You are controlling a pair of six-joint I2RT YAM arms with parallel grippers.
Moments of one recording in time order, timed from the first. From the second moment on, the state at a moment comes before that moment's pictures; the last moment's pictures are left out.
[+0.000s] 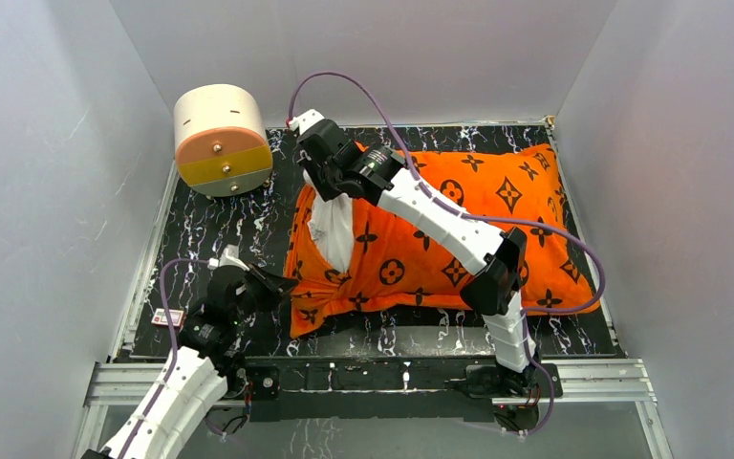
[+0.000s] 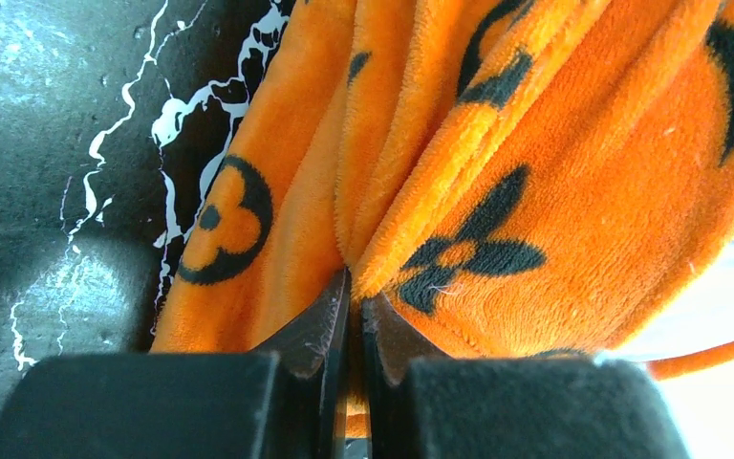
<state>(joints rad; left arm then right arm) -0.34 0.48 0.25 -0.36 0.14 -1.11 0.98 2.04 2.27 -0.93 0.29 0.15</state>
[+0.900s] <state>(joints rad) -0.34 0.64 0.70 -0.63 0.21 -0.84 0.97 1.87 1.78 -0.51 0.26 0.34</state>
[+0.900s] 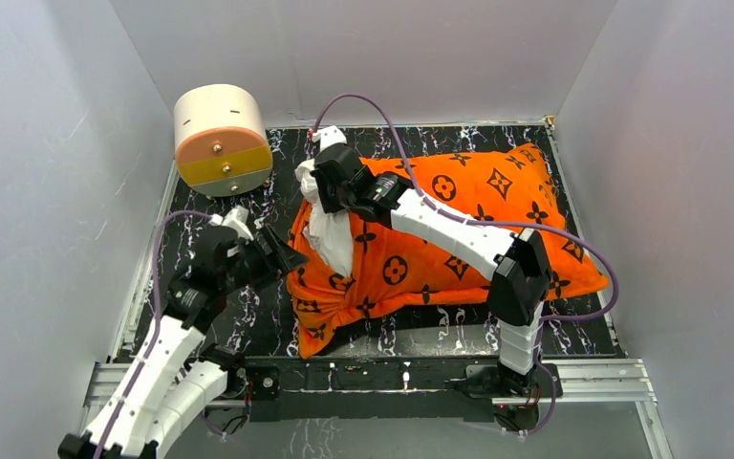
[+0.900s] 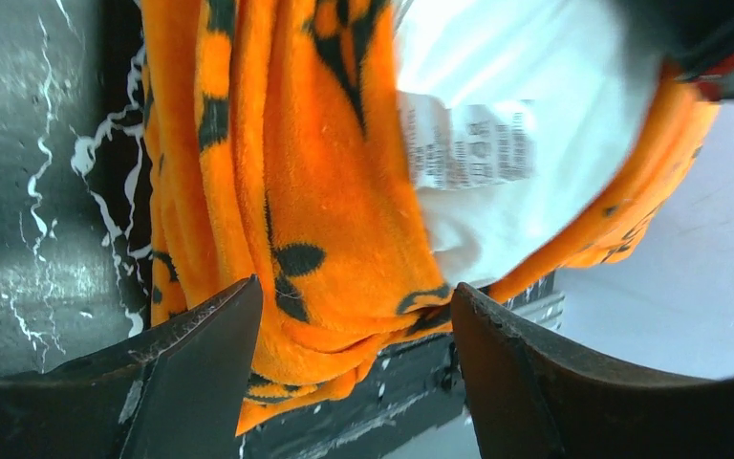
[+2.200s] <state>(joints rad) -0.40 0.73 0.47 -0.32 0.23 -0.94 1.03 1.87 1.86 -0.62 0.39 0.27</state>
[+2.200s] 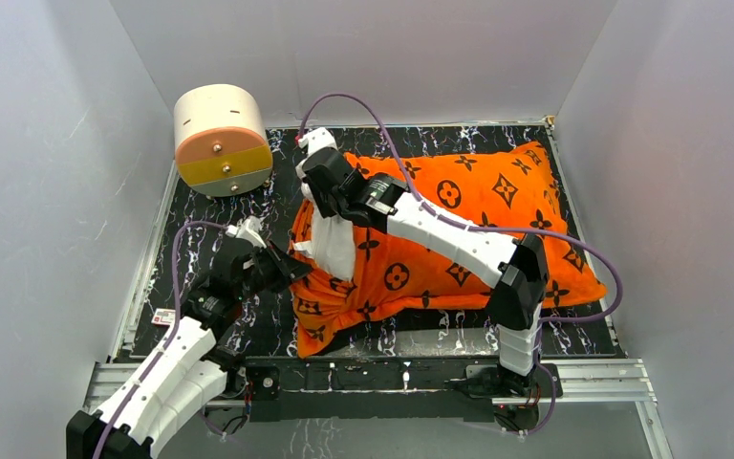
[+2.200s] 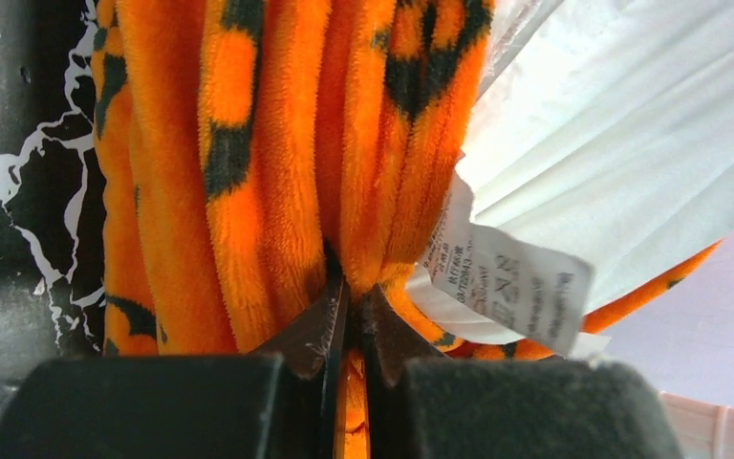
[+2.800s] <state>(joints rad) -0.41 0.68 0.37 -0.30 0.16 -0.99 1.11 1.80 1.83 -0.71 0.42 0.29</state>
